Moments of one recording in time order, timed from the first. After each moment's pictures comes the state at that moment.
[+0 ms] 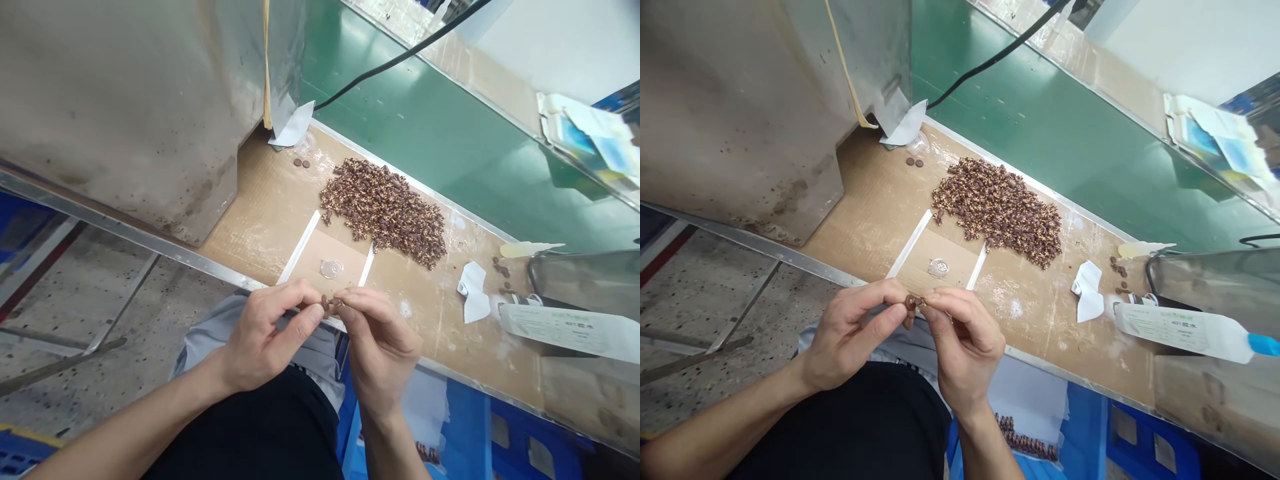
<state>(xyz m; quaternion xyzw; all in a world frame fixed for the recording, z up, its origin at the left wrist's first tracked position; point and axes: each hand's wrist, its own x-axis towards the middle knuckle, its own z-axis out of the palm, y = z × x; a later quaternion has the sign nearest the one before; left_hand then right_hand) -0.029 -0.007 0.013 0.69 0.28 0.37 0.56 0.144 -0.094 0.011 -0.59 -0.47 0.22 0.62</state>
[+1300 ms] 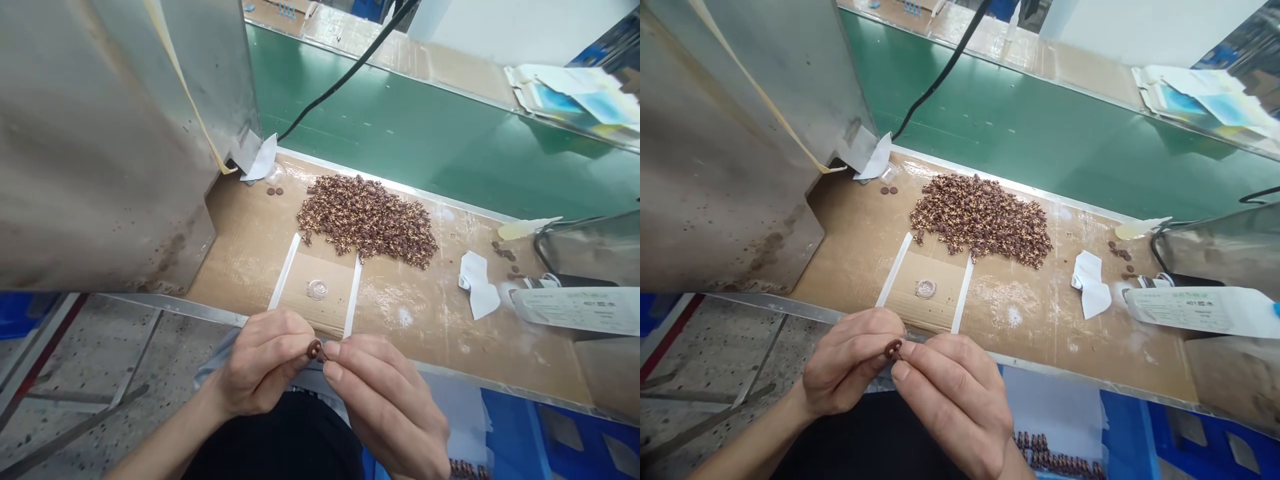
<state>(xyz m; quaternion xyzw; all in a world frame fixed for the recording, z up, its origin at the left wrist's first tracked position) -0.019 0.019 0.002 0.78 0.10 0.41 0.47 0.174 -0.120 0.016 -0.53 -0.68 0.00 0.50</state>
